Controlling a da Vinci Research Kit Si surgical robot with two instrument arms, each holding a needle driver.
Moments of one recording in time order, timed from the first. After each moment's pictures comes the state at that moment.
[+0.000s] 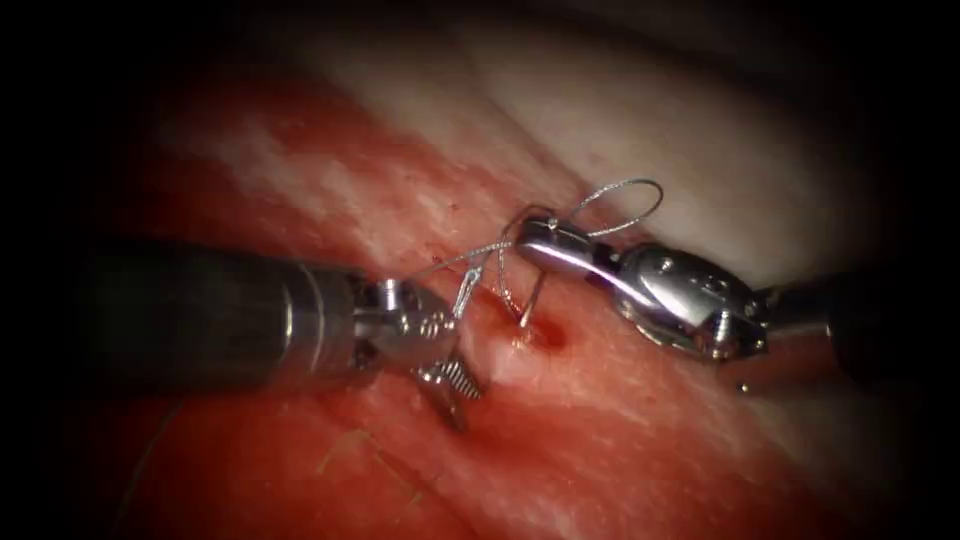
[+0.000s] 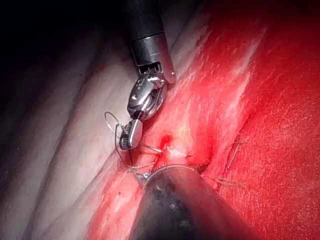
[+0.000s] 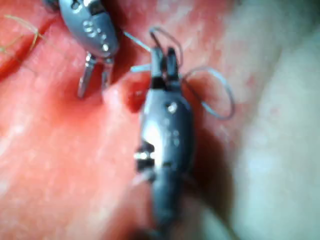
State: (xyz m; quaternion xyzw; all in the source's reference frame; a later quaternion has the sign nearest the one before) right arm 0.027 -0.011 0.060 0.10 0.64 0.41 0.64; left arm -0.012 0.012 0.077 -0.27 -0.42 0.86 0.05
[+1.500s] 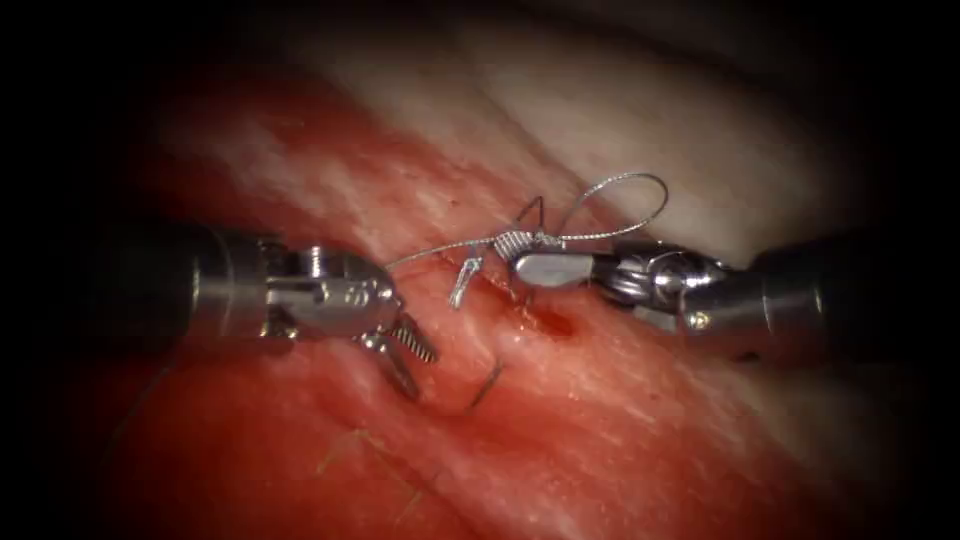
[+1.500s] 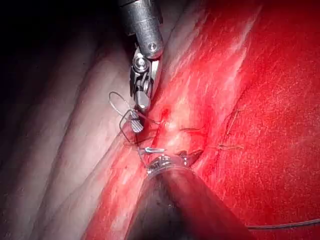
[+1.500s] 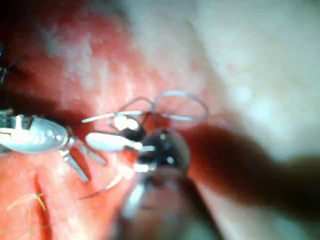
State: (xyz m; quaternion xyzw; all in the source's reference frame) right arm 0.027 -0.012 0.060 0.42 0.56 0.58 0.42; left arm -0.009 0.014 0.076 -0.35 -0.35 0.87 0.00
